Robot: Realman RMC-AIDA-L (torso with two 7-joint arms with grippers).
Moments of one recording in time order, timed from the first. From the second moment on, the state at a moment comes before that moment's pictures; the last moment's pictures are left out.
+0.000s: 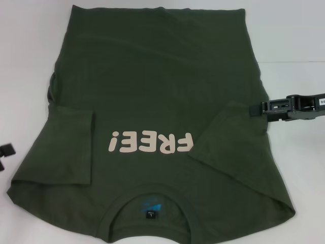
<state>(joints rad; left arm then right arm) -0.31 -2.07 0.28 1.02 2.24 1.65 -2.42 0.73 1.87 -0.71 -0.59 -2.21 -1.48 2.32</state>
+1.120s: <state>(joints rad) -0.31 -2.07 0.25 0.89 2.39 1.54 -2.56 0.70 1.87 -0.68 -0.60 -2.20 -1.48 2.32</state>
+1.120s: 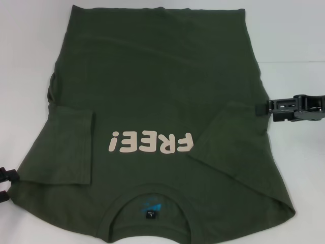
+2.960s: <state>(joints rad) -0.38 -2.05 0.26 0.77 2.39 1.44 -2.52 0.68 1.86 -0.66 -0.60 -2.20 -1.48 2.31</state>
